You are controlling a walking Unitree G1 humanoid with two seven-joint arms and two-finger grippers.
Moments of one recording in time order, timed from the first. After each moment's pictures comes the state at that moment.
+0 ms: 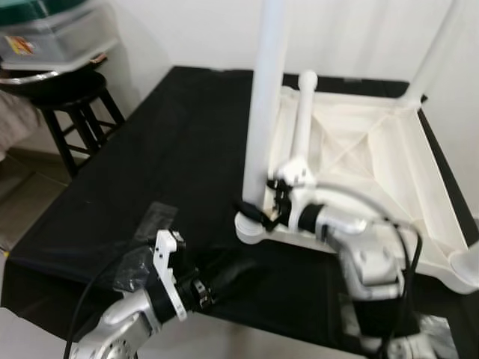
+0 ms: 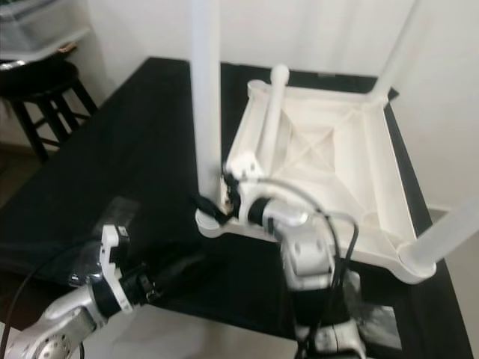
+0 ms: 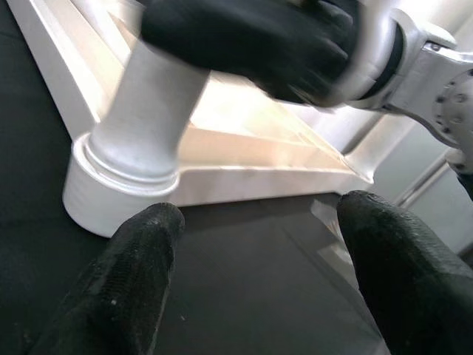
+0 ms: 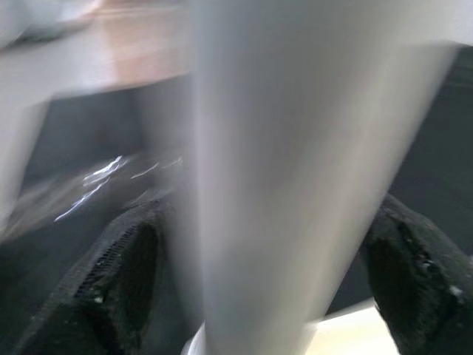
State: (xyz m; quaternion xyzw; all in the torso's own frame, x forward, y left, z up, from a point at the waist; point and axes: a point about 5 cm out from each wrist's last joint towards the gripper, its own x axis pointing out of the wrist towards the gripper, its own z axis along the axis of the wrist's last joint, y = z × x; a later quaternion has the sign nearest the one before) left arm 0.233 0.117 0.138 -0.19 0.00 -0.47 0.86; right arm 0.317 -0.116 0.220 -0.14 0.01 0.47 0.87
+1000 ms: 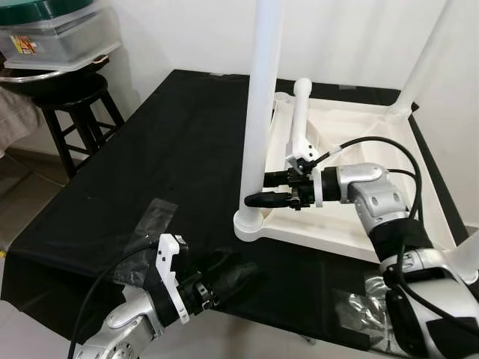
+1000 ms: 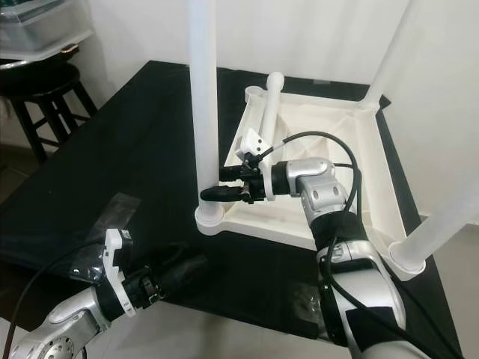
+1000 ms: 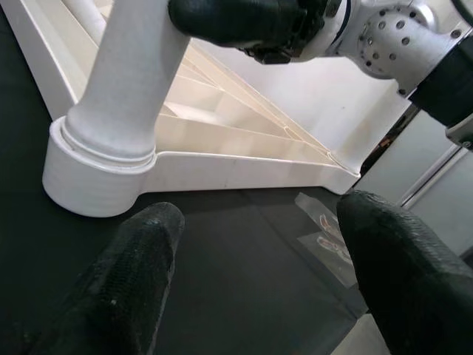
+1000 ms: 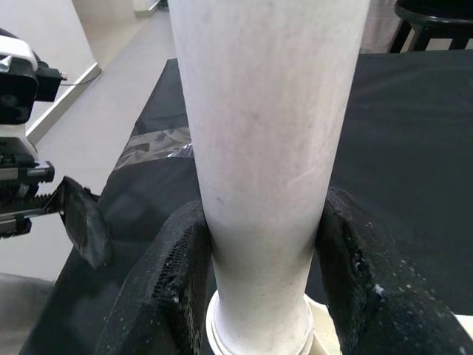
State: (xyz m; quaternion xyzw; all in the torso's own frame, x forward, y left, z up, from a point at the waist) left arm 0.228 0.115 0.129 -0.19 0.01 -0.47 0.86; right arm 0.363 -0.146 0.223 -0.14 0.07 0.61 0.77
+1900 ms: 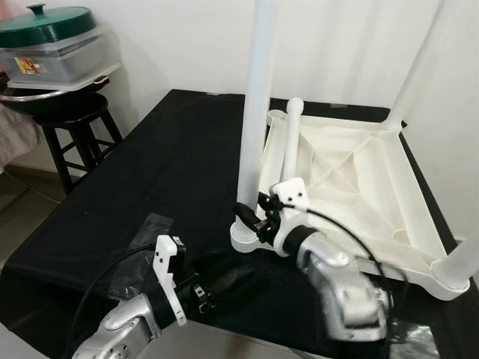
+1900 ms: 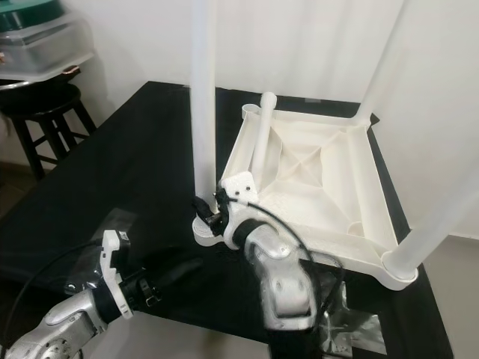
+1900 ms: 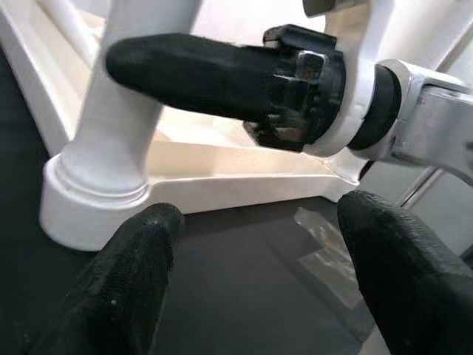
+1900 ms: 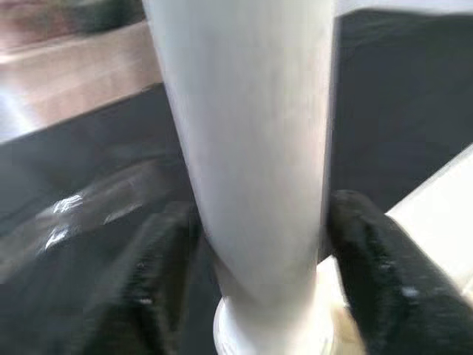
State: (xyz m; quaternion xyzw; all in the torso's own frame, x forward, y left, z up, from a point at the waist) left arm 0.232 0.119 0.133 -0.19 0.01 -0.46 0.87; right arm 0.308 -0.104 0.187 -0.02 0.06 0.39 0.92
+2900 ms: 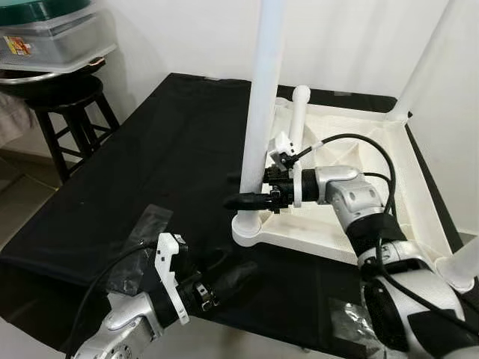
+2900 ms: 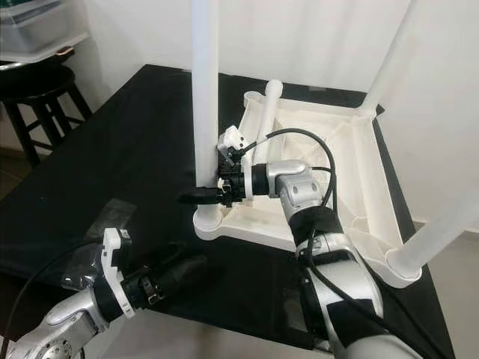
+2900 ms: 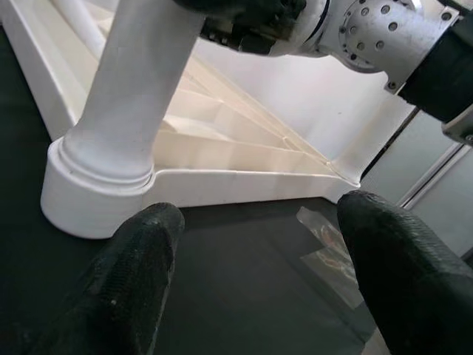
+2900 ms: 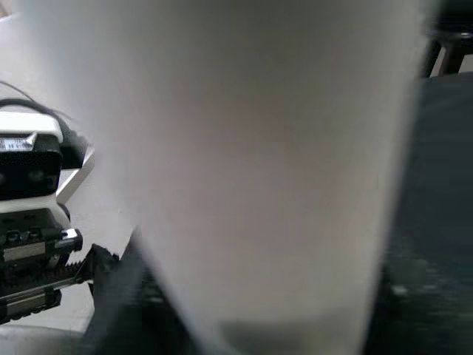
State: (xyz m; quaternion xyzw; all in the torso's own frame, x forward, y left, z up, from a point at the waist) left arm 0.226 0.115 0.134 -0.19 0.00 -0.46 0.87; right arm 0.371 -0.110 0.228 -0.06 0.06 0.66 0.75
